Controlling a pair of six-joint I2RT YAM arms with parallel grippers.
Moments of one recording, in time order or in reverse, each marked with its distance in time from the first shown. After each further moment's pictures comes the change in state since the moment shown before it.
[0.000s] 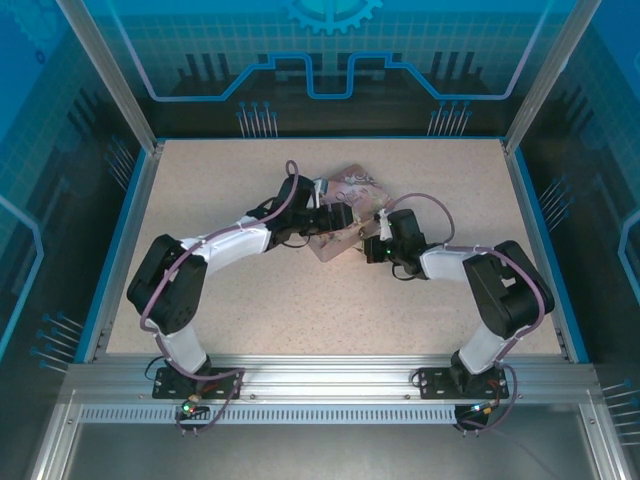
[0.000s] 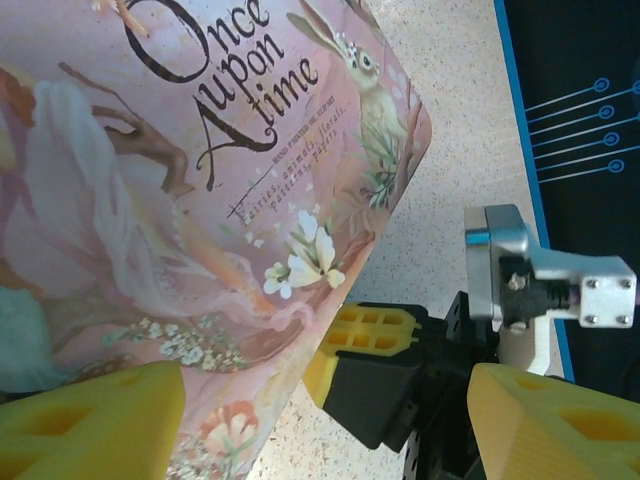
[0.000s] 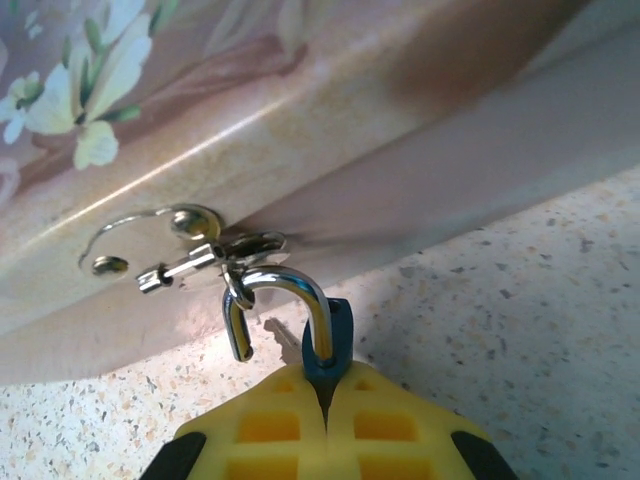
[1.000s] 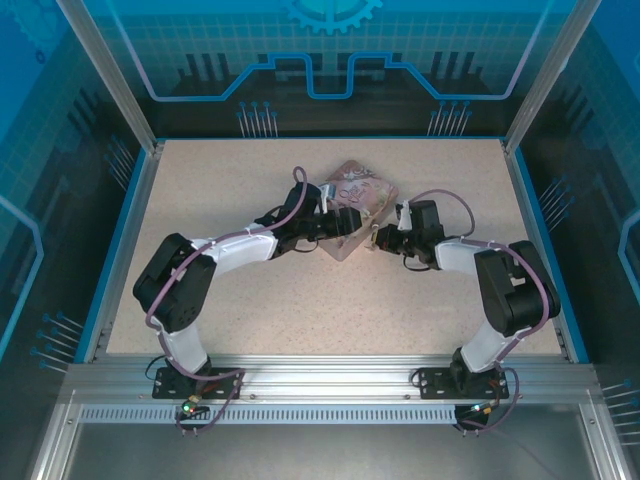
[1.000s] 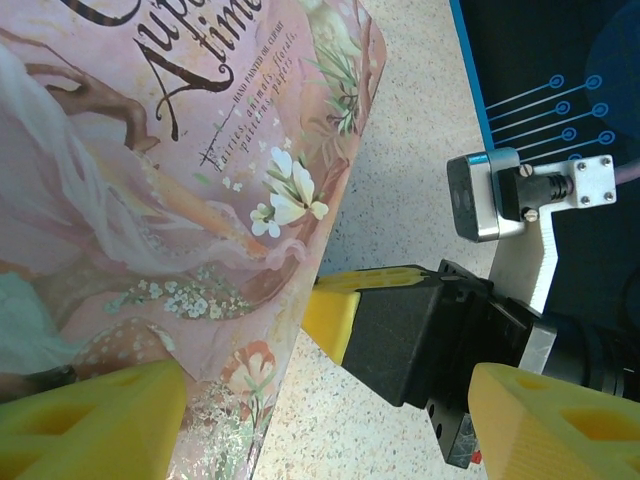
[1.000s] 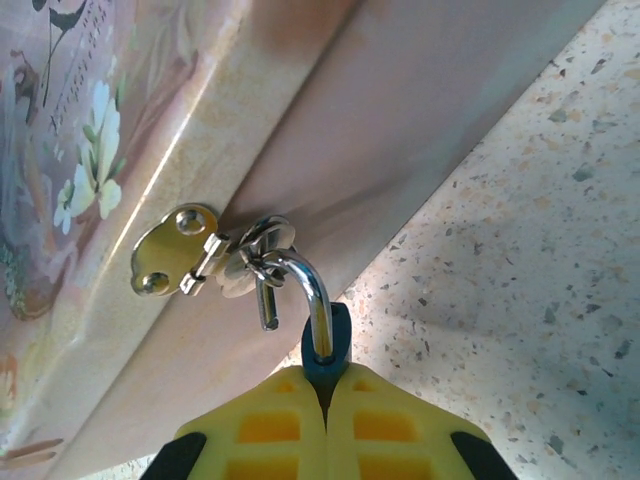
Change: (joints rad) left arm -0.044 0.033 -0.045 0.152 0.000 -0.035; right arm -0.147 -0.008 0.038 -0.055 -0.186 0.186
